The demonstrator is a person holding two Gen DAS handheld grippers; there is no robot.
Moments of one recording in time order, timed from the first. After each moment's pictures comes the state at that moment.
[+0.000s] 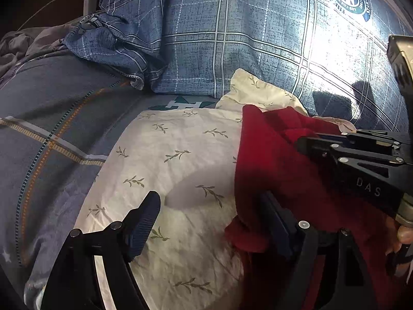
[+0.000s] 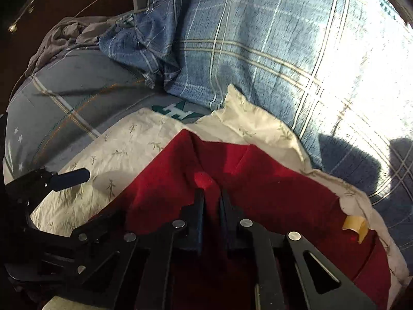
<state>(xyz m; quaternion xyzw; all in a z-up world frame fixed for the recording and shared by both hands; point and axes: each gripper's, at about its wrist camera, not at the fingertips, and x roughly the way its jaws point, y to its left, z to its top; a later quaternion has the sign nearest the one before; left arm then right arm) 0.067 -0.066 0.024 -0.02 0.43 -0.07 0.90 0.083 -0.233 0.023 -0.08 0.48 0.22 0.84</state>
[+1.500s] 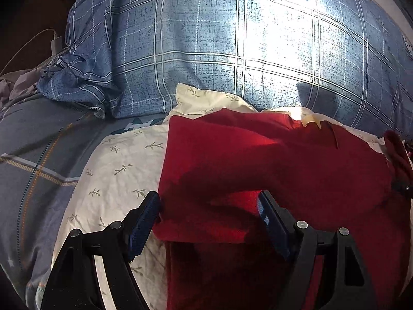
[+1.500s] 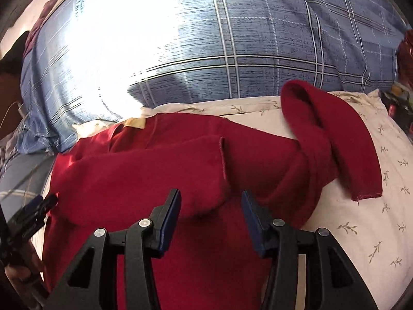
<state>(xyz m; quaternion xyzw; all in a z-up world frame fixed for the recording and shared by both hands) 0.024 -0.120 0.048 0.05 0.39 -0.13 0.91 -0.057 -0.467 0.051 0.14 0.48 -0.10 0.86</state>
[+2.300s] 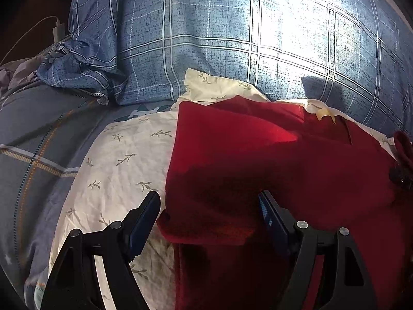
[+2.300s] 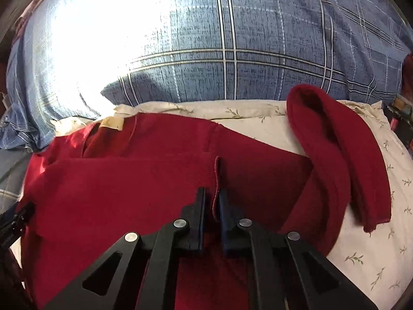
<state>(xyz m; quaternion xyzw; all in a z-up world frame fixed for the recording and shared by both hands) 0.041 -0.117 0.036 0.04 0.42 -0.11 0.90 -0.030 -0.472 0.033 0.10 0.49 -0.12 0.86</state>
